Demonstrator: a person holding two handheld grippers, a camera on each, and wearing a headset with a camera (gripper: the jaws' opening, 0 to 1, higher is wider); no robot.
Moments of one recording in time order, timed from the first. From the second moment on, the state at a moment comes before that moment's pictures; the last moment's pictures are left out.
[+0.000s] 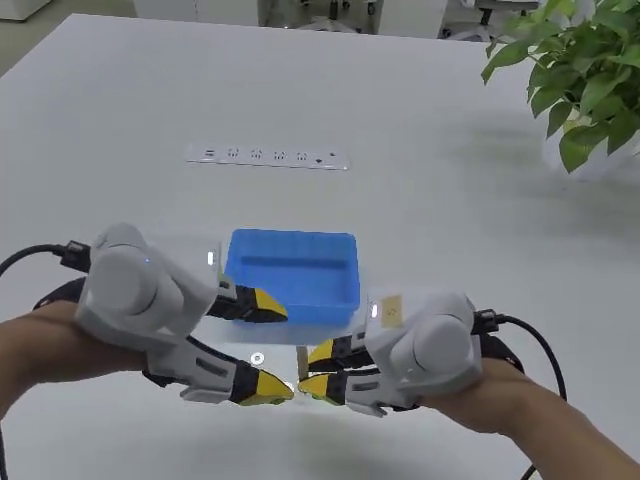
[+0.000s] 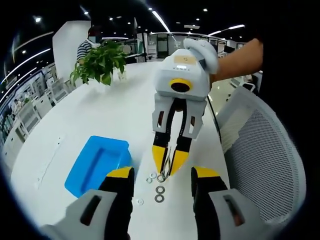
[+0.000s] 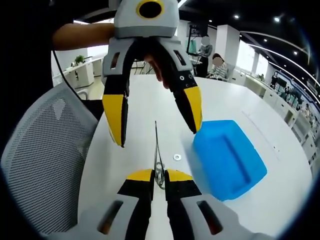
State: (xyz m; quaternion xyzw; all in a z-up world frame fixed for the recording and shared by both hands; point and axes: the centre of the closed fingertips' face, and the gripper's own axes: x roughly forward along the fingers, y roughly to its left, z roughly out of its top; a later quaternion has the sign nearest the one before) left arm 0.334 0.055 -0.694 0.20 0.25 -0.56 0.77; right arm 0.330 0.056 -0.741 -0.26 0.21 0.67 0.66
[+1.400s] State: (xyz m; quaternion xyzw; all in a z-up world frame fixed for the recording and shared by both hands) left arm 0.345 0.111 -0.671 0.08 0.22 -0.45 0.86; right arm 0.391 0.074 -0.686 -0.25 0.17 0.68 0.67
